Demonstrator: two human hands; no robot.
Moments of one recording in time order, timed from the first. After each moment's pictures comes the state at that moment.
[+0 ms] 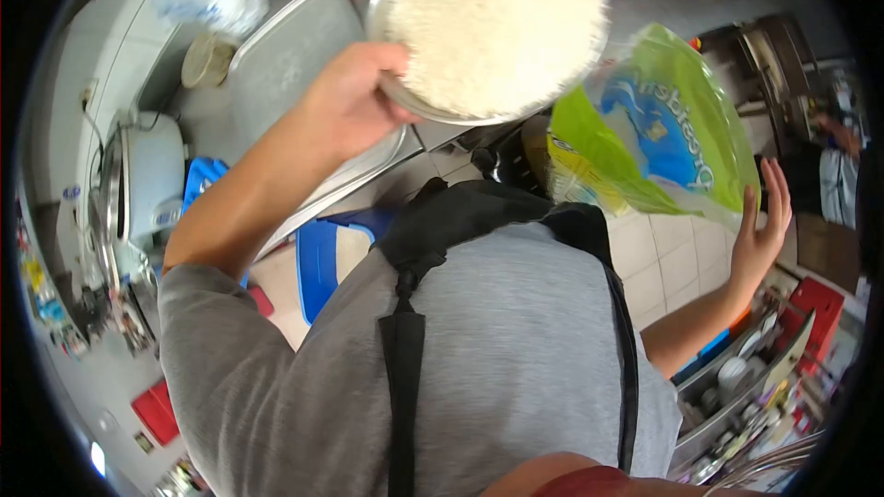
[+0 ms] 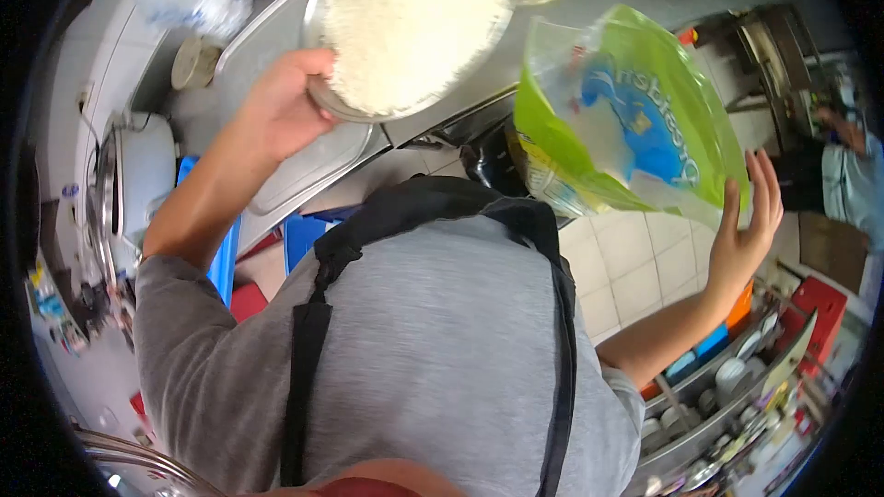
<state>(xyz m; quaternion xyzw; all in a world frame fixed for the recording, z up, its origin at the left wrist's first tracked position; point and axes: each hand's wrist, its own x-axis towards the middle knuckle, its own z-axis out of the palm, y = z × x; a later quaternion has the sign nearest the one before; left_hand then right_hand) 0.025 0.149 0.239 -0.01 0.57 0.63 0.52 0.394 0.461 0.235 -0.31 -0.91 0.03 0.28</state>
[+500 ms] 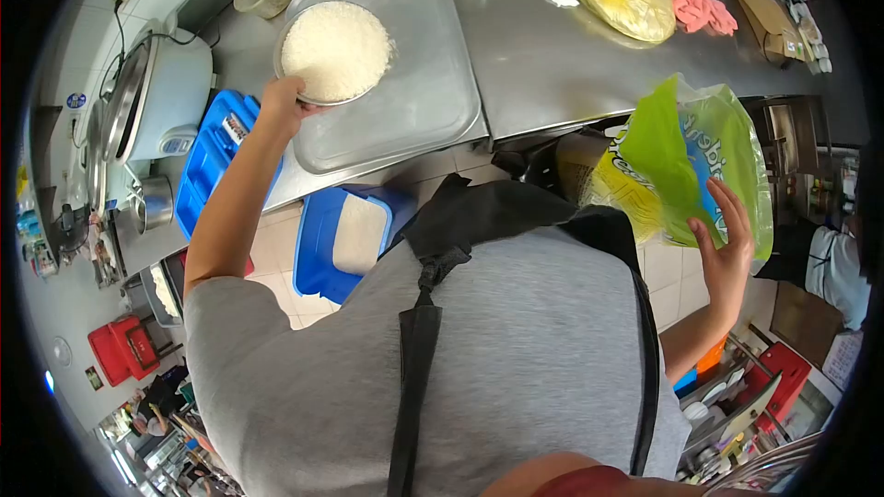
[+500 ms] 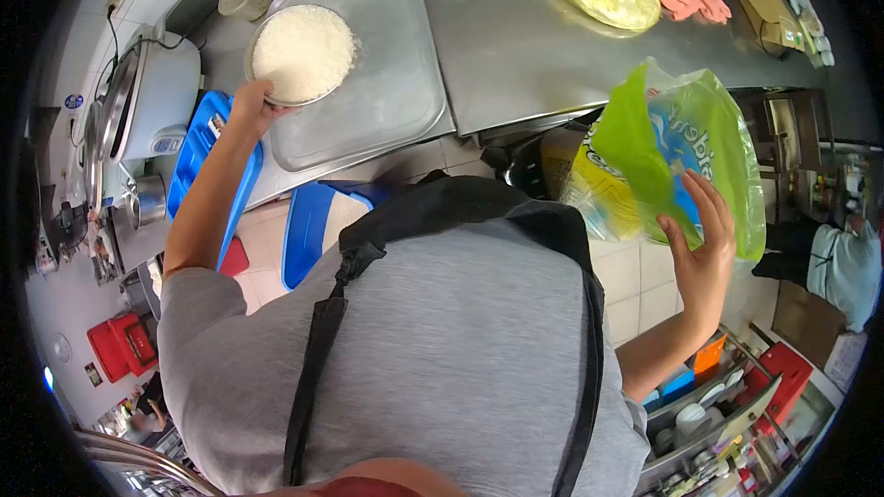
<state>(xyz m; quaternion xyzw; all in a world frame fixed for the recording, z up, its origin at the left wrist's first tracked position) -0.065 -0.097 0.137 -0.18 0.70 0.66 0.21 0.316 0.369 0.245 -0.19 -0.95 0.21 0.11</state>
